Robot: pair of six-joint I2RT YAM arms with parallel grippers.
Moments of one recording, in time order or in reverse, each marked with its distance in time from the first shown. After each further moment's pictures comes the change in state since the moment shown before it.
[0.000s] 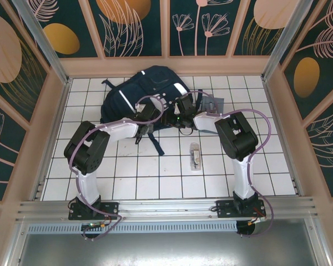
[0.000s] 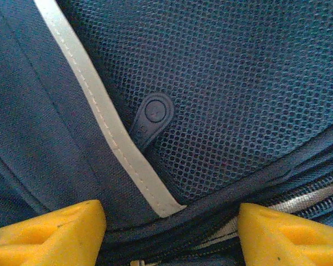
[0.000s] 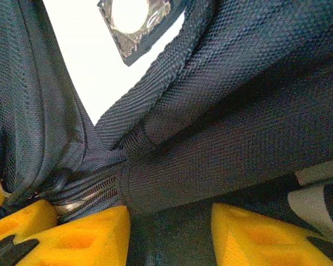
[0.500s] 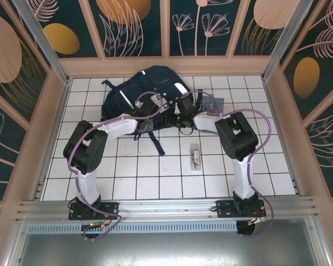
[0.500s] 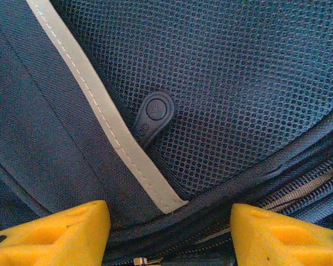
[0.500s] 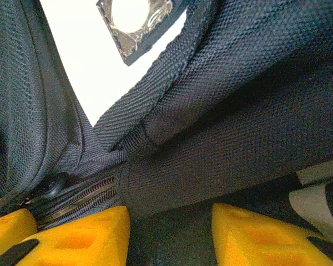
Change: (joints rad) left arm 0.015 0.007 0.082 -0.105 0.085 0.013; right arm 0.000 0.000 0.008 -0.013 0.016 -0.005
